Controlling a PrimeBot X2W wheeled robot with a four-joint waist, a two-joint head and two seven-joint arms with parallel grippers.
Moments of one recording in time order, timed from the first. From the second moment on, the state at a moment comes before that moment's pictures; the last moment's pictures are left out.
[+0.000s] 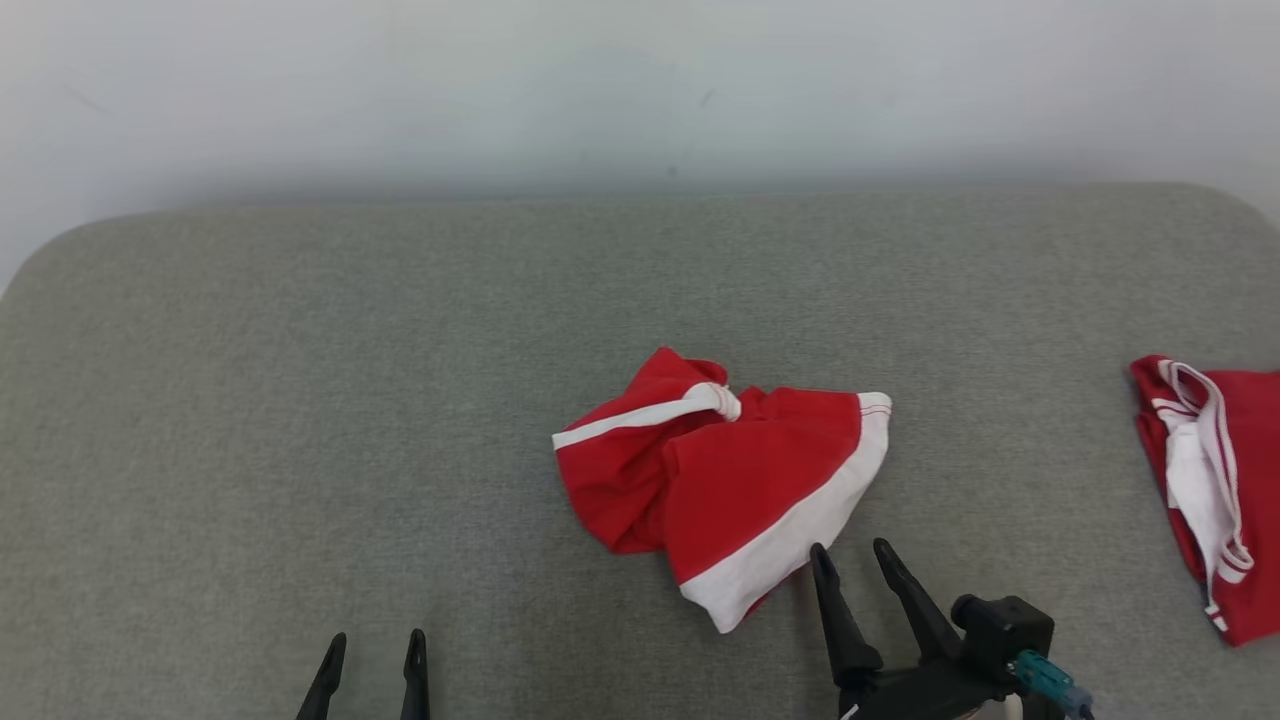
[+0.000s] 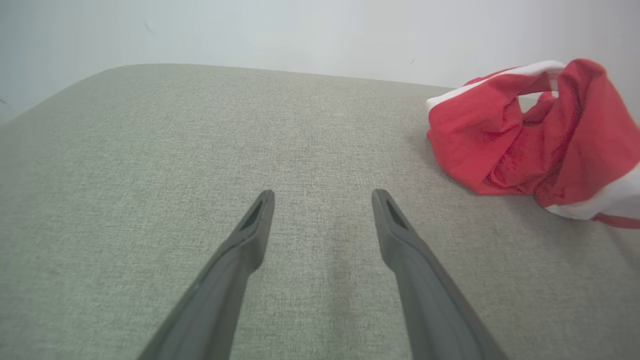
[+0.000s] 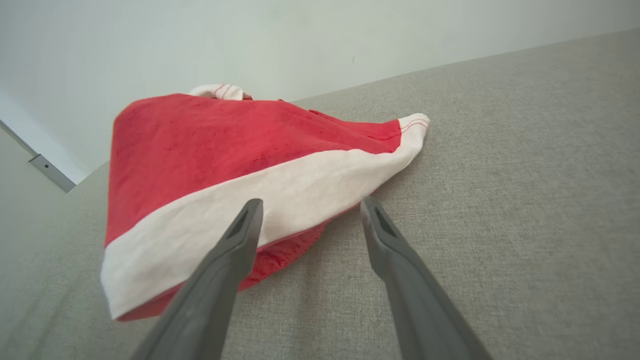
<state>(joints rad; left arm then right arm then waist) 0.06 0.05 -0.06 0.25 -0.17 -0.08 -0.26 -0.14 -0.05 0.20 0.44 0.28 0.13 -0.26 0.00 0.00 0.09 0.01</state>
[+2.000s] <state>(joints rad) 0.09 0.05 -0.14 0.34 -0.24 -0.09 -0.26 -0.46 -0.11 0.59 0.63 0.17 0.13 -0.25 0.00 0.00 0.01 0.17</state>
